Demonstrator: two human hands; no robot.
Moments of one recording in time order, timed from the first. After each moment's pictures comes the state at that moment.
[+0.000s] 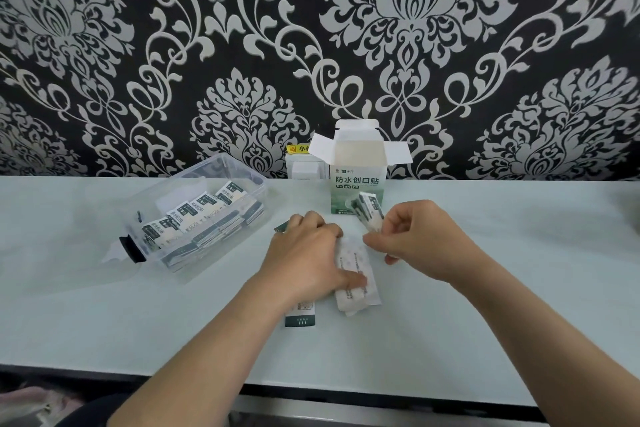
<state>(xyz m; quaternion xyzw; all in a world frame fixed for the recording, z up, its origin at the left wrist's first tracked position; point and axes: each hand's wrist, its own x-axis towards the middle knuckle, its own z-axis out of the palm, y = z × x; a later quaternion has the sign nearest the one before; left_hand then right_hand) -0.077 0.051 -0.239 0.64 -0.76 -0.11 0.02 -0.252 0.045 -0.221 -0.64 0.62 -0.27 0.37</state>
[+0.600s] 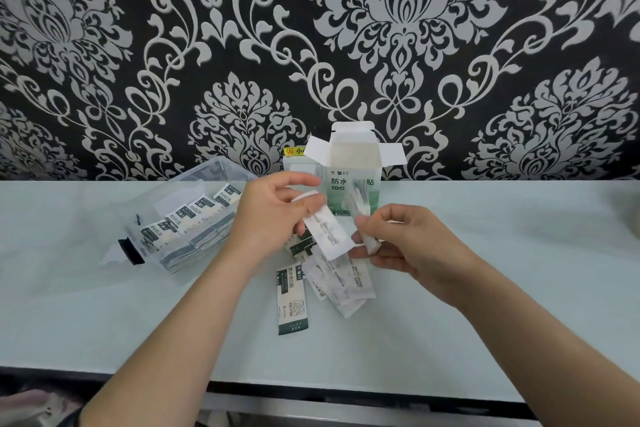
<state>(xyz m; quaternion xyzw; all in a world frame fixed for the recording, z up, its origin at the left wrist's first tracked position) -0.051 0.037 -0.210 0.57 -0.55 -0.39 0.47 -0.245 0.059 -0.213 -0.47 0.49 -0.36 0.63</state>
